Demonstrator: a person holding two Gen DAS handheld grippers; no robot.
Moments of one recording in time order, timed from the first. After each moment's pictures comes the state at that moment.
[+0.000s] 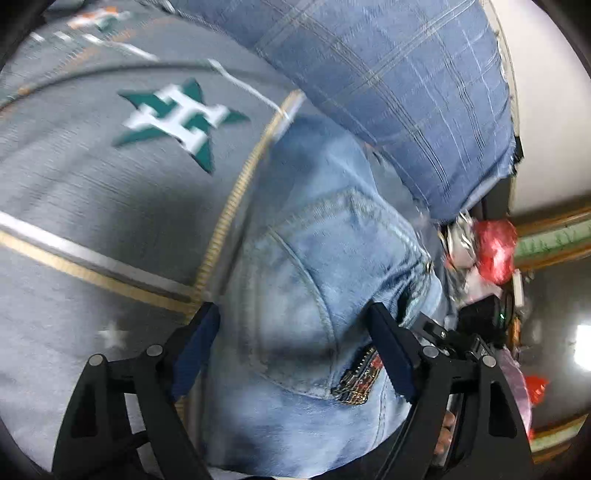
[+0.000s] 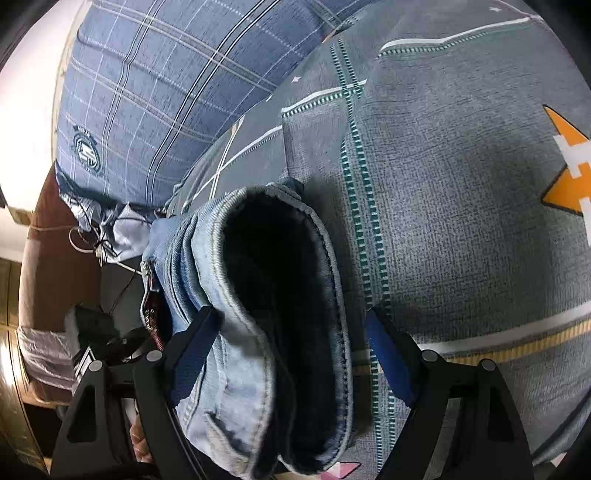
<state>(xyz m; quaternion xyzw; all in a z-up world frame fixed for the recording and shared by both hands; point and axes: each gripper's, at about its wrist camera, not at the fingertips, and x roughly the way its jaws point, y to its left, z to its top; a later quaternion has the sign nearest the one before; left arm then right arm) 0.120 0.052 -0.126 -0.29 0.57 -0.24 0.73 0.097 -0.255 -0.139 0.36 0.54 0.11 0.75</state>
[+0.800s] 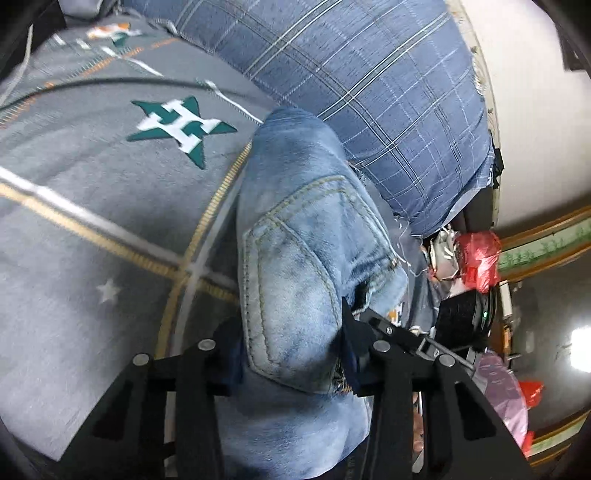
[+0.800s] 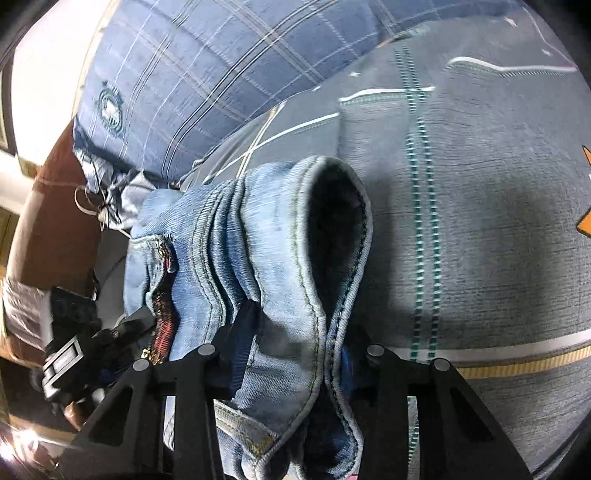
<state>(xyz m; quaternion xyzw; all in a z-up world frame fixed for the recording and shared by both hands) 0.077 0.058 -0.103 -0.32 0.51 -0.23 0.76 0.088 -0.210 -0.128 0.28 0.52 0.15 0.79</state>
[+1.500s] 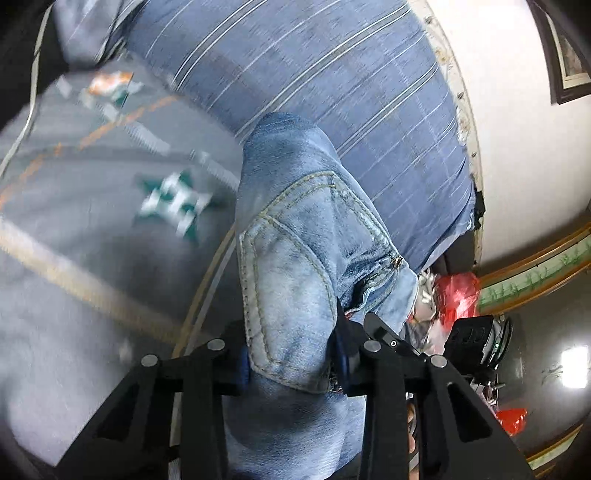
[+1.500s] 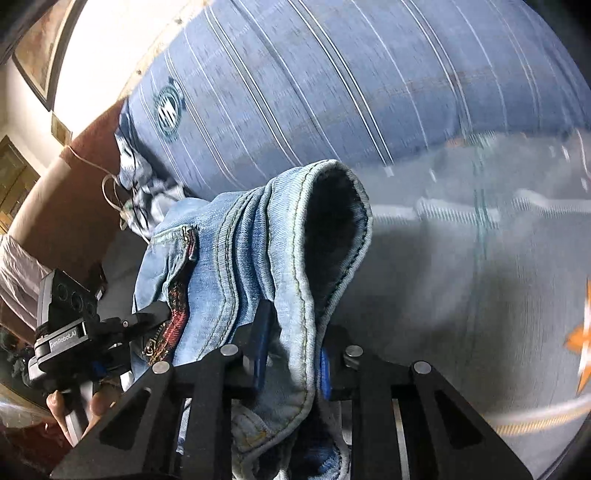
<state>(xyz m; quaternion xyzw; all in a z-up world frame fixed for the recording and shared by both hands) 0.122 0.085 -0.054 -0.36 0.44 -0.22 0.79 0.124 -0.171 -0.050 0.20 0.43 0.18 0.86</state>
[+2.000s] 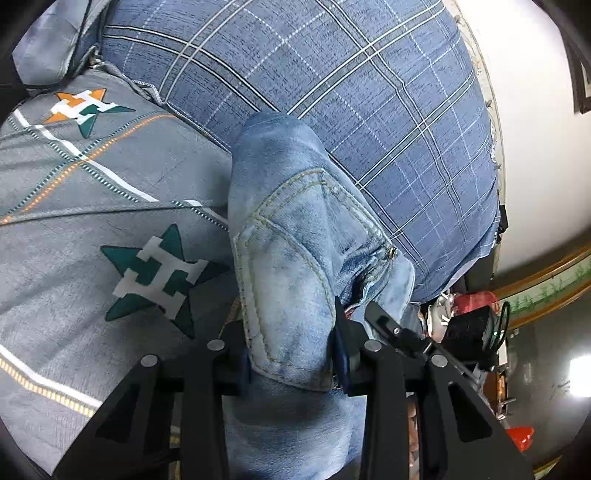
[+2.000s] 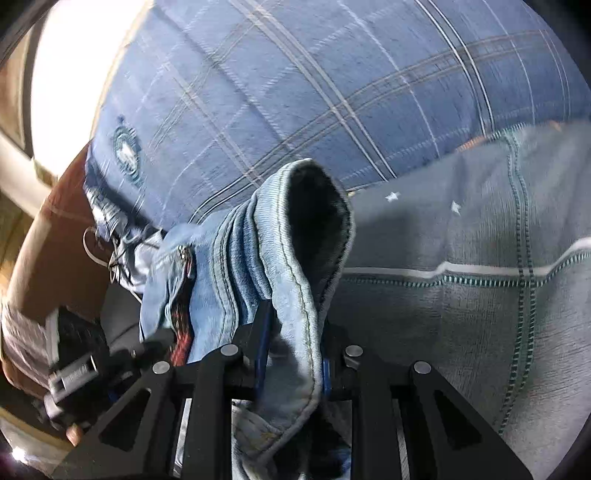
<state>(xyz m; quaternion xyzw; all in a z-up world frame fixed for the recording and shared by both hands) 0.201 0.075 -0.093 -0.35 0.46 -0.20 0.79 0.225 -0.191 -0.091 0.28 0.44 0.16 0.84</state>
